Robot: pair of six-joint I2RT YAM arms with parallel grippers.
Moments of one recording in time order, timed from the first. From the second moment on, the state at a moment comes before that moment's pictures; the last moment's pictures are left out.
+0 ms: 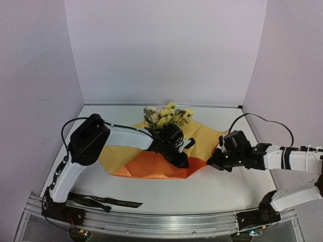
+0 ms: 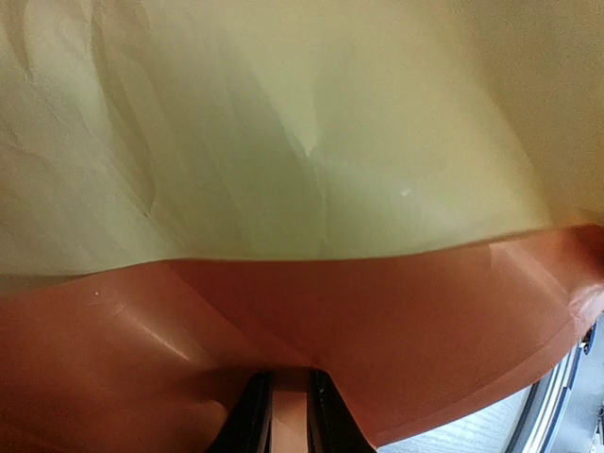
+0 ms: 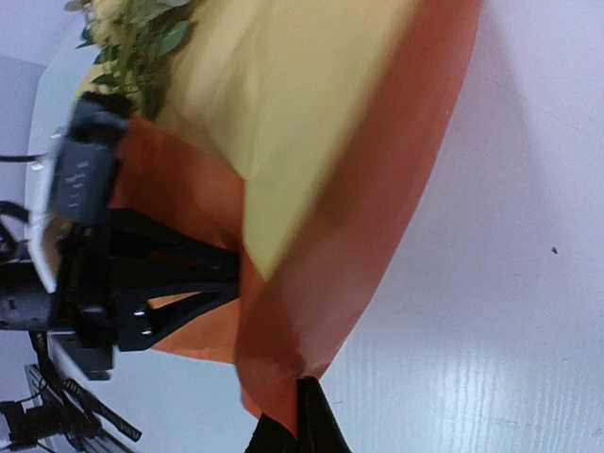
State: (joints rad) left arm -1.00 2.36 1.75 -0.30 0.42 -0.26; right arm 0.69 1.21 0.61 -0.23 -0.03 0.88
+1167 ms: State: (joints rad) left arm -0.98 2.53 2.04 -0.23 0.31 -0.09; right arm 0.72 1.08 0.59 -0.39 -0.01 0.64
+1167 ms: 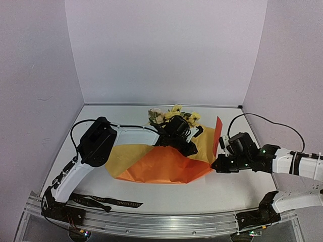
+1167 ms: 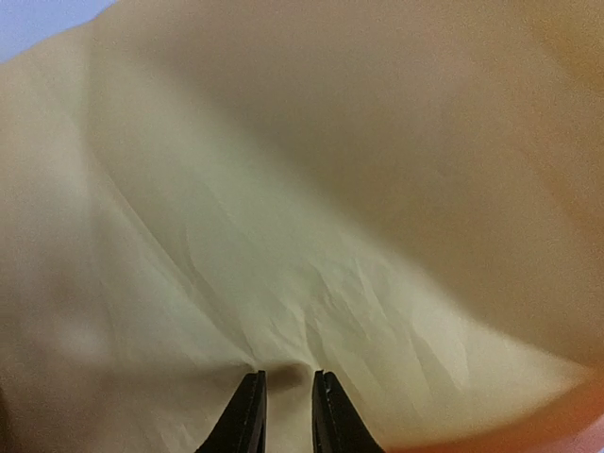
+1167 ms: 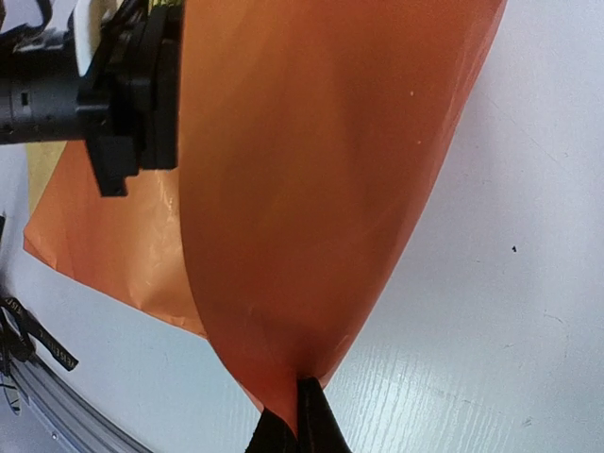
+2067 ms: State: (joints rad) left arm -0.89 2.30 1.83 -0.14 0.24 -0.13; right arm 0.71 1.05 0.64 -0.58 0.15 0.58
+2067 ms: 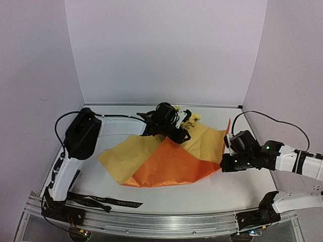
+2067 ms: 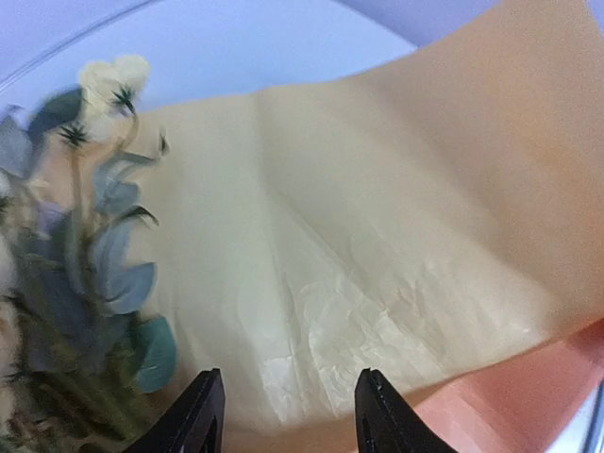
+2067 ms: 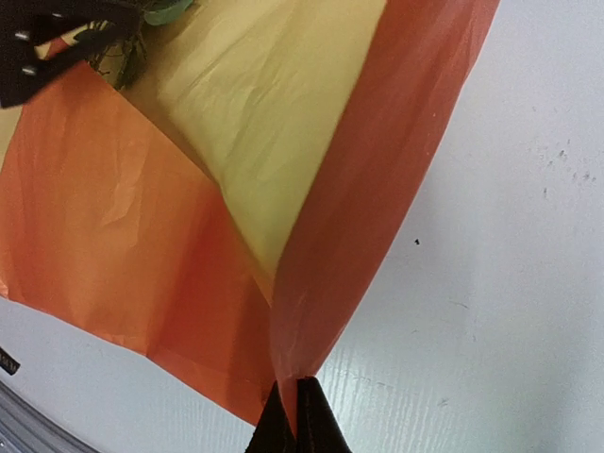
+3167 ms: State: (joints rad) left arm -0.95 1.72 0.92 -0.27 0.43 -0.30; right arm 0.68 1.03 0.61 -0.60 0.25 0.55
